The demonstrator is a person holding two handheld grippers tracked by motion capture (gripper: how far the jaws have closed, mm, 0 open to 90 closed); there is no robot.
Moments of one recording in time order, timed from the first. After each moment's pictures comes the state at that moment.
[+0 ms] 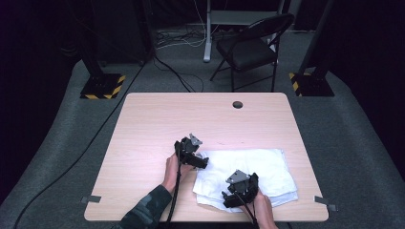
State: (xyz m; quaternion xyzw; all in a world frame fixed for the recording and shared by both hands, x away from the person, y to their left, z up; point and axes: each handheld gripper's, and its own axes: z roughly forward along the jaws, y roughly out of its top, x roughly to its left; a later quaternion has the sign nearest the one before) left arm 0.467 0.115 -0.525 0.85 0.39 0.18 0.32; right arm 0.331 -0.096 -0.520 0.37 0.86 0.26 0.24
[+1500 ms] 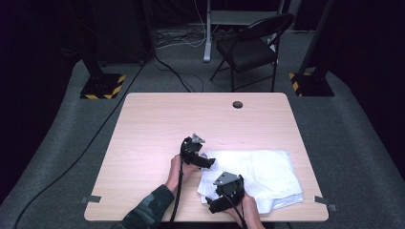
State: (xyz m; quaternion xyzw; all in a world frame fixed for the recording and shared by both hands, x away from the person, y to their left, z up) left arm 0.467 0.104 -0.523 0.84 0.38 0.10 0.38; right arm 0.324 -0.060 -0.515 0.35 0.86 0.33 0.17
